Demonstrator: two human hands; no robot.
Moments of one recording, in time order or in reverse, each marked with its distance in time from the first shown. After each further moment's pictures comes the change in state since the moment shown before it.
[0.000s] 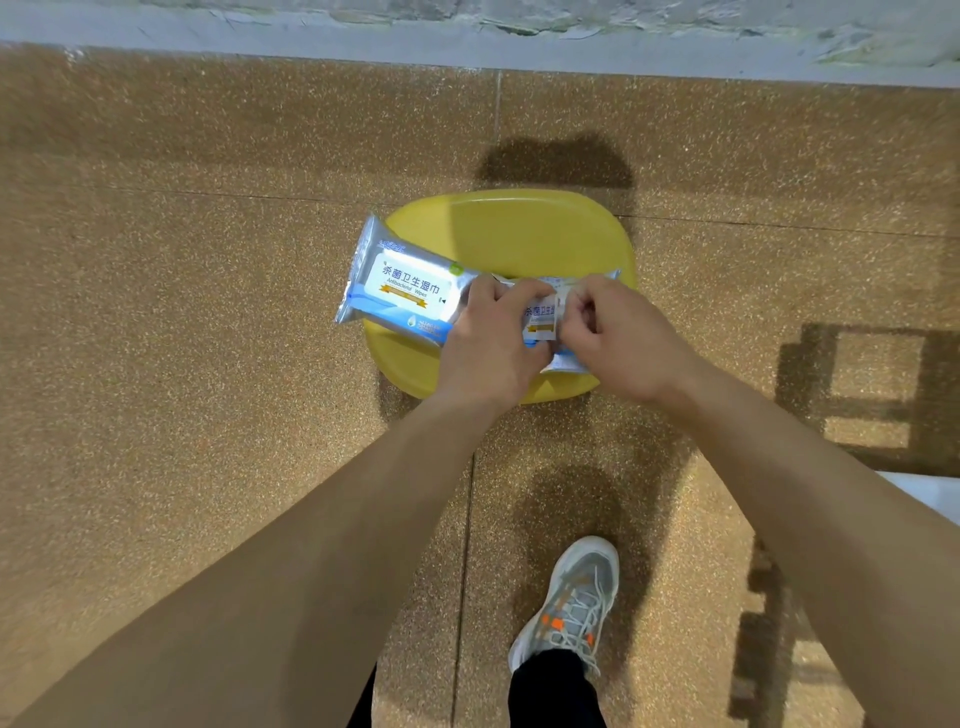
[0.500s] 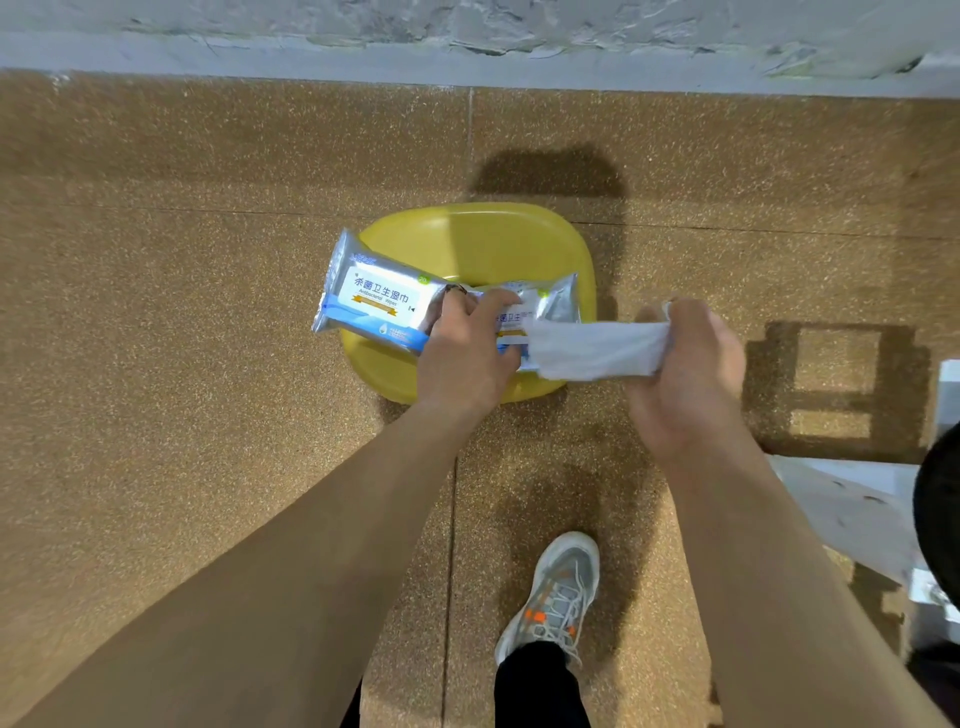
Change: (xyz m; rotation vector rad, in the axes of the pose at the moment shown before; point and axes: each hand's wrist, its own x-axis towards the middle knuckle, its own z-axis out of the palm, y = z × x) left_hand -0.012 0.014 0.003 0.077 0.023 -0.023; right_hand -0.058 -0.003 -0.024 1.341 0.669 0.407
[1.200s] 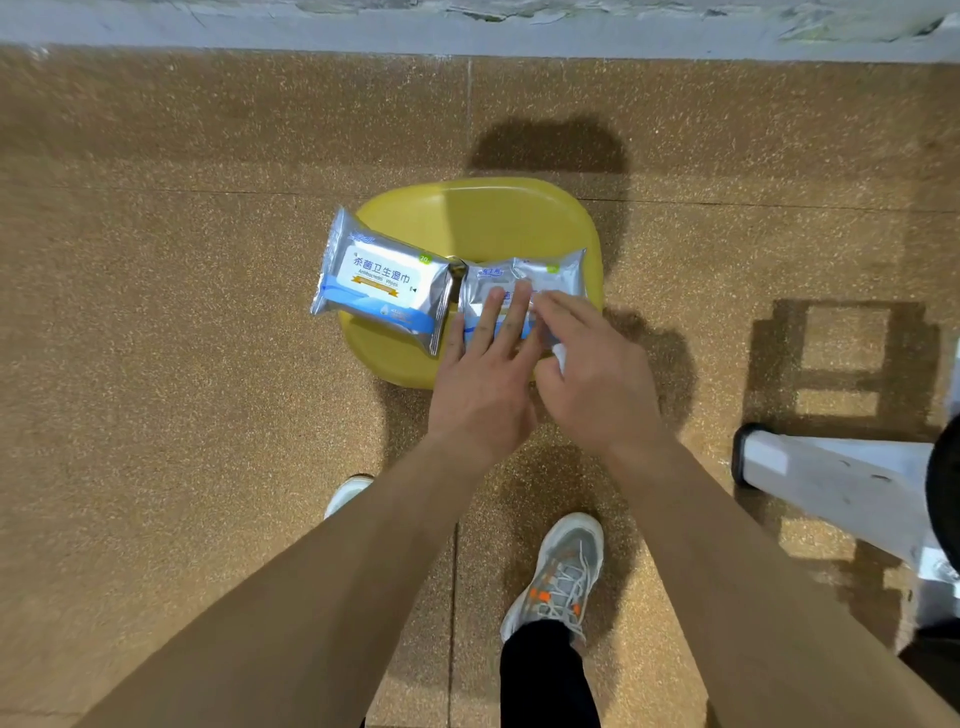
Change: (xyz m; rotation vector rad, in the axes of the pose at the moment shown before) left_hand -0.034 -0.013 0.031 0.536 -0.175 0.286; right_hand 0.000 0.053 0.002 -1.436 -0.487 -0.552
